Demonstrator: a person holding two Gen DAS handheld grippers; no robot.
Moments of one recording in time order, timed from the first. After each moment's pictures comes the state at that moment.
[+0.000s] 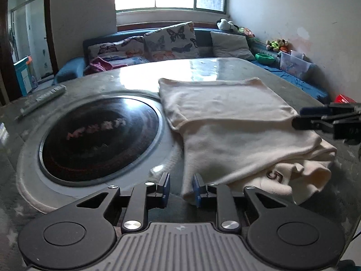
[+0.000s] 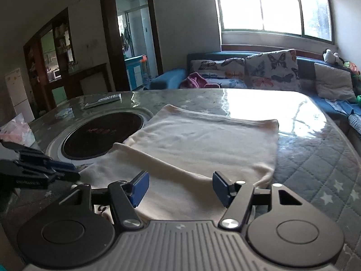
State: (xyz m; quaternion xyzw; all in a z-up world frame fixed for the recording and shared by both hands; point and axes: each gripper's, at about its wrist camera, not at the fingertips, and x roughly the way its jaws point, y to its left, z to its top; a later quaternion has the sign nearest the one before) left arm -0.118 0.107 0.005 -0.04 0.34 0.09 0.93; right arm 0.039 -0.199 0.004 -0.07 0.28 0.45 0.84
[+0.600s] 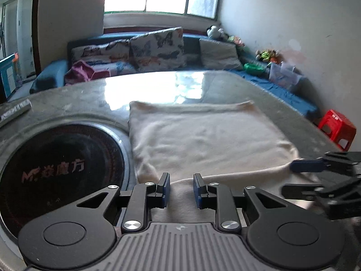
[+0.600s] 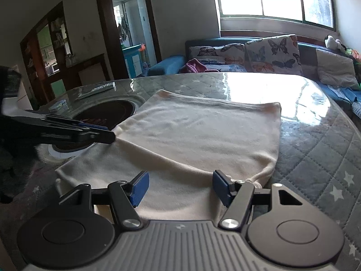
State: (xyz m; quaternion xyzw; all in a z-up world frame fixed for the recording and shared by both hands) left arm -0.022 0.115 0.001 -0.07 0.33 0.05 0.94; right arm 0.061 -0.193 -0.015 -0.08 0.31 0.45 0.83
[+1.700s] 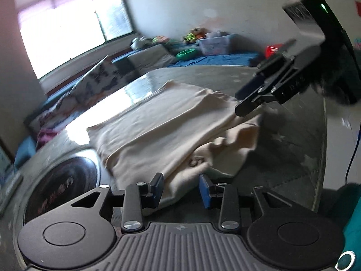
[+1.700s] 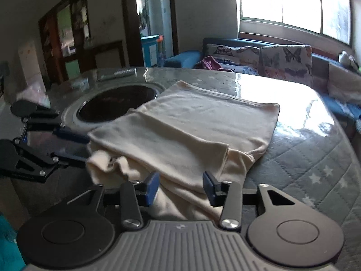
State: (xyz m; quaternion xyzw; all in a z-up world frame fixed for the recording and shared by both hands) left arm -0.134 0.037 -0.005 0.18 0.30 -0.10 0.93; right arm 0.012 -0.239 0.005 -0.15 0.29 0.48 0.81
